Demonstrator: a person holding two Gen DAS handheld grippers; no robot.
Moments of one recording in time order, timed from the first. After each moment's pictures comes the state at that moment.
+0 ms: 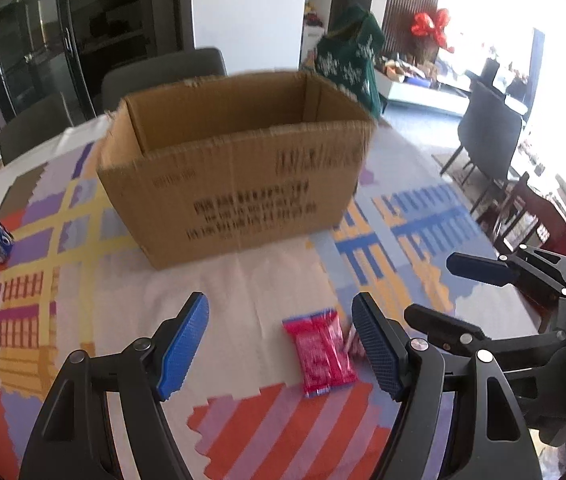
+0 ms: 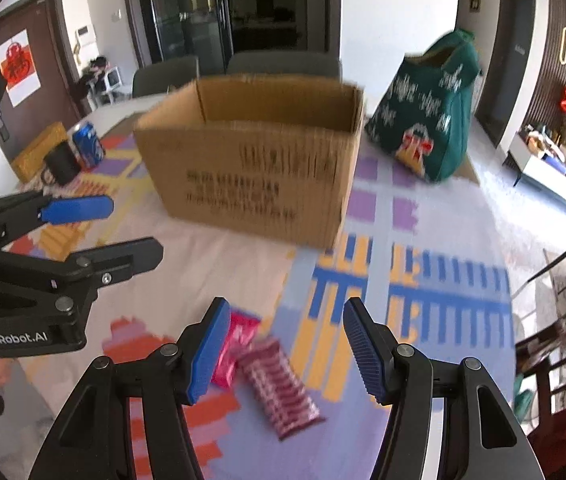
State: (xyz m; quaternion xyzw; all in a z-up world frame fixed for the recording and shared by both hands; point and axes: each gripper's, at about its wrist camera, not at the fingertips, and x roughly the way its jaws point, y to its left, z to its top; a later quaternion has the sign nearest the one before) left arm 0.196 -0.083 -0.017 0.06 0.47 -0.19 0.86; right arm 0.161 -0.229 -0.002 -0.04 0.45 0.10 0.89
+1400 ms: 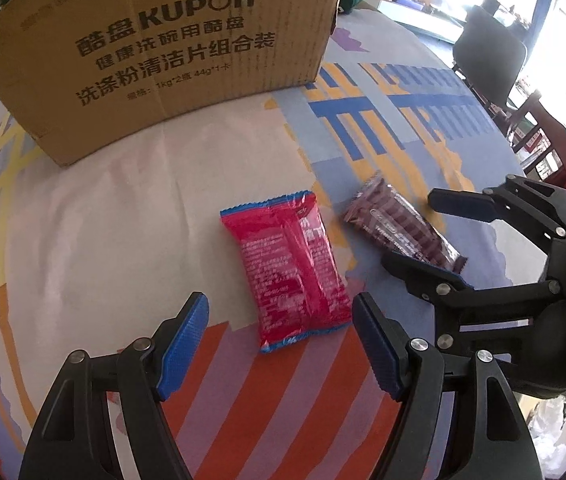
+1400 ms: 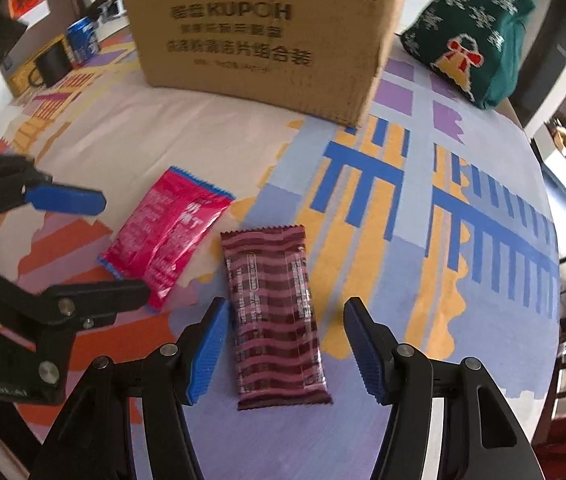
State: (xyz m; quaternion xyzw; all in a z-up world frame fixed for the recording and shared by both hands) left arm 0.193 -0.117 -0.120 0.09 0.59 -0.21 0.78; right arm 0.166 -0.238 -0.104 -0.10 0.54 0.13 0.83
